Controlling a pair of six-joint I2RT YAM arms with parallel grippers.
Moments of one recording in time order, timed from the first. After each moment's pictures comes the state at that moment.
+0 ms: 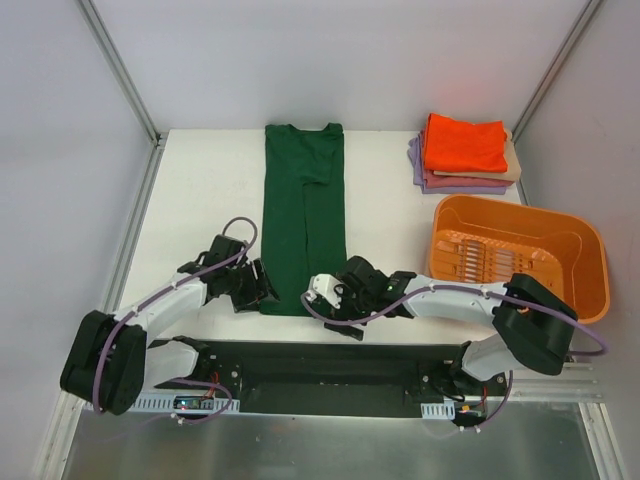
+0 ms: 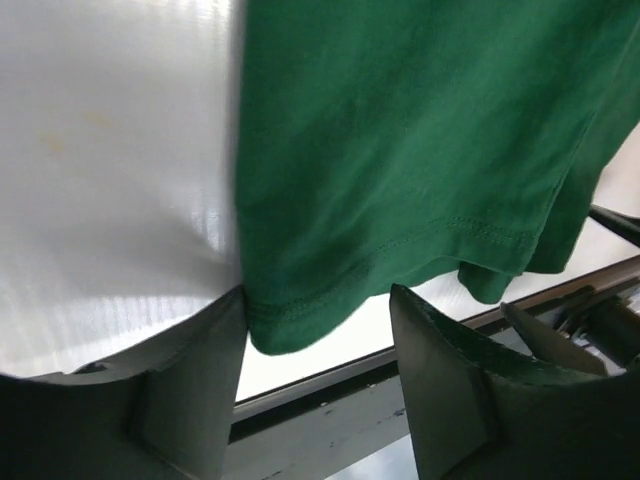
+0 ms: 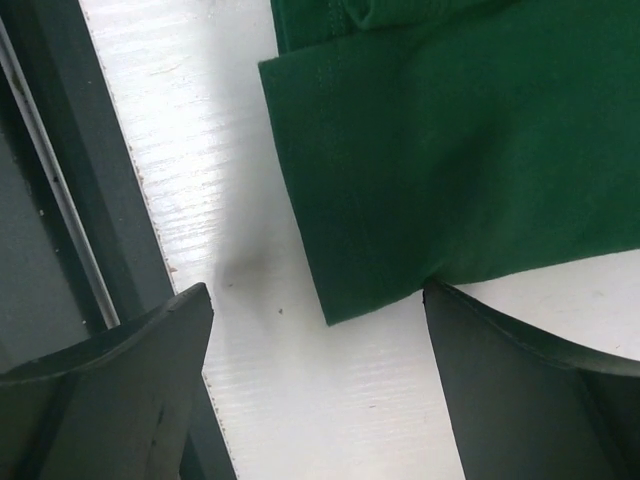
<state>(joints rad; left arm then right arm) -0.34 1.14 0.46 -0.44 0.34 -0.75 1.04 1.44 0.71 -0.30 -0.19 -0.33</state>
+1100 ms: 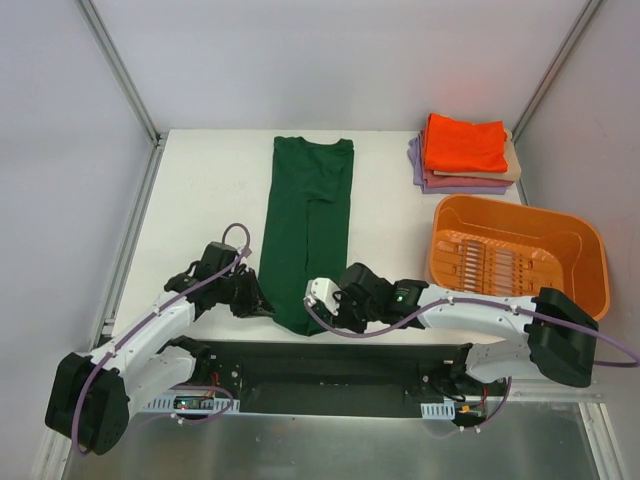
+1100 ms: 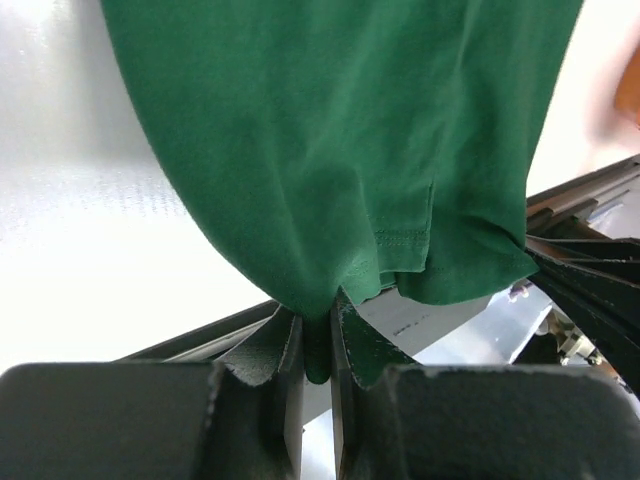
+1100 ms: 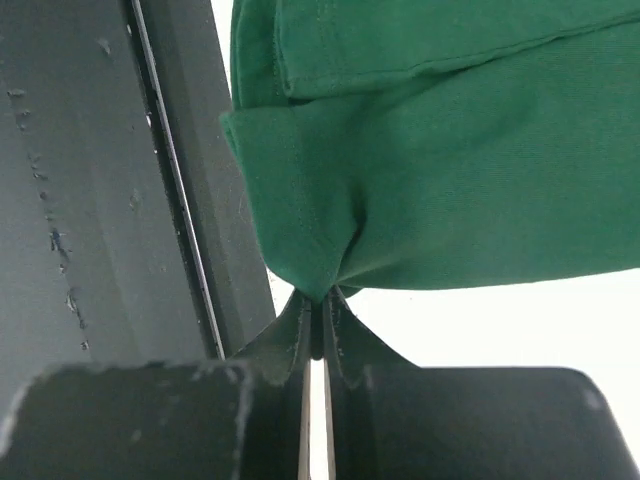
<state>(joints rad) -0.39 0.94 0.44 -0.55 0.45 -0.78 1.14 1.33 0.72 -0.31 -0.19 -0.23</state>
